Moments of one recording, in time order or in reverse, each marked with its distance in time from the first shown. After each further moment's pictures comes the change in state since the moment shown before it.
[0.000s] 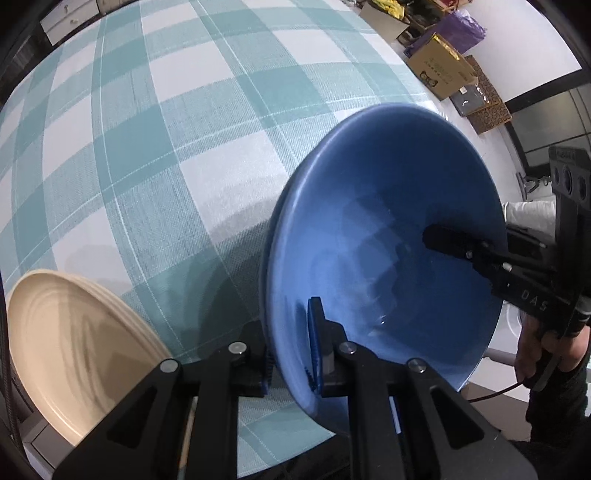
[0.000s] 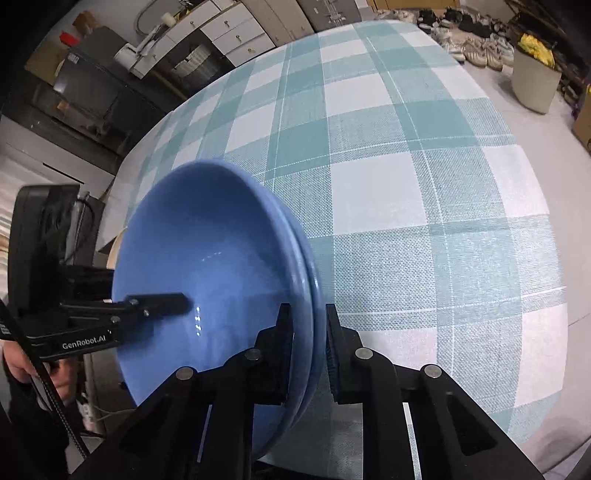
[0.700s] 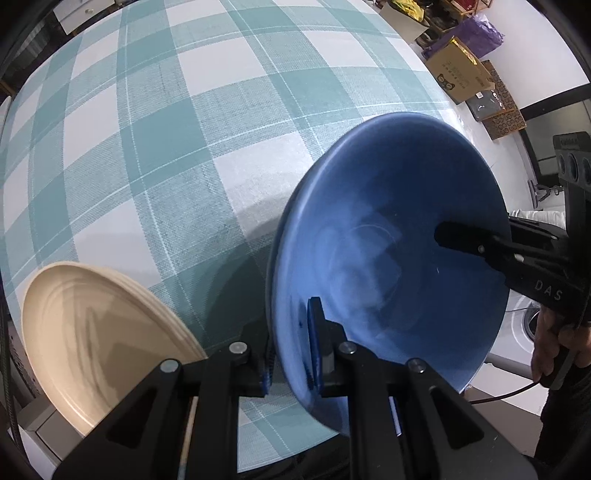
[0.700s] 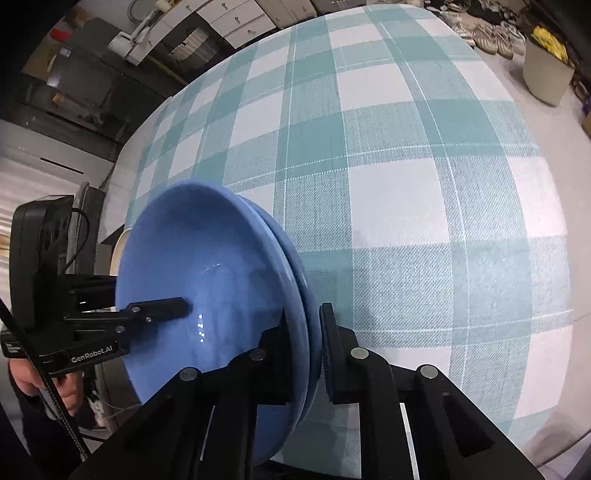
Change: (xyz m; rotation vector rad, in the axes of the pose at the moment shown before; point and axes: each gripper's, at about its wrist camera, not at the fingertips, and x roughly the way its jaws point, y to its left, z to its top) left arm -0.012 0.020 -0.002 -0.047 0.009 0.042; right arm 0.008 0.012 0.024 -0.001 0.117 0.016
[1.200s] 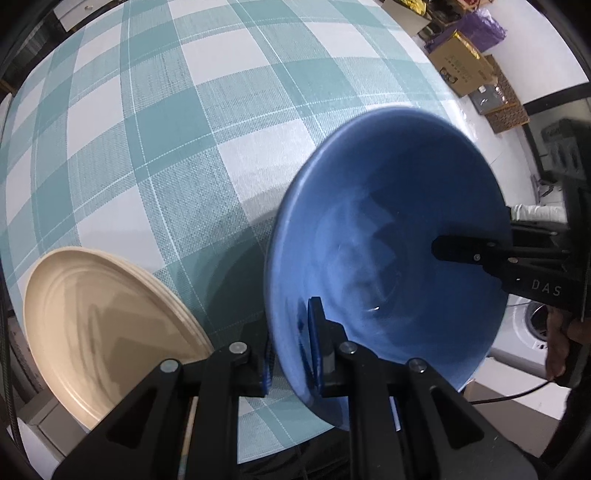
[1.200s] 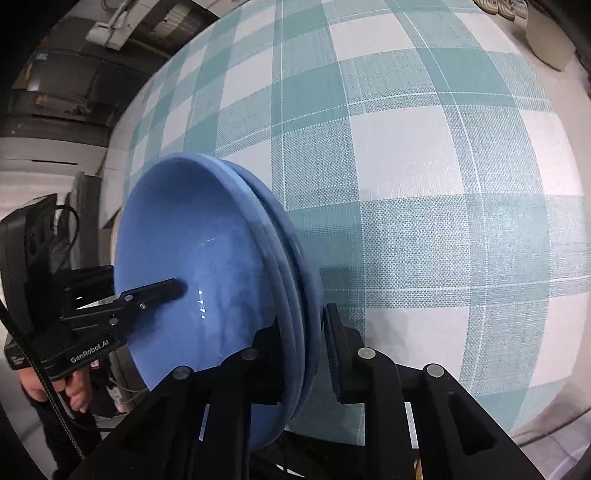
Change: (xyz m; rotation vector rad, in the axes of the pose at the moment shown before) left arm 0.003 -0.004 -0.002 0.005 0.037 0.022; right arm 0.013 0.003 0.001 0.056 0.154 -0.022
